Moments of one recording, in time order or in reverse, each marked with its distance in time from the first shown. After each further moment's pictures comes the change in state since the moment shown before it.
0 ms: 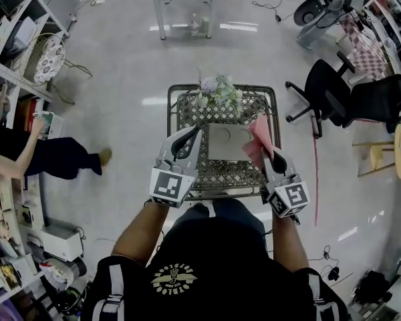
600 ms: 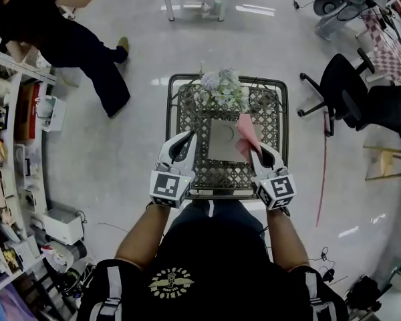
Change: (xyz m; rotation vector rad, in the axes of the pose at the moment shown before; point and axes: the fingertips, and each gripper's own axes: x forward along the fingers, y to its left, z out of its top) left arm 0.045 0.022 -0.096 -0.104 0.172 0.119; right arm 0.078 -0.038 -0.100 0.001 0.165 0.087
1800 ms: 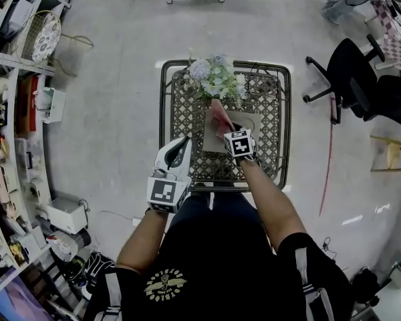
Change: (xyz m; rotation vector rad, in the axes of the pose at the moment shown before) left arm 0.017 -0.021 -0.057 -0.013 0.133 0.050; right arm 0.152 -0.060 -0.246 0.052 0.585 -0.055
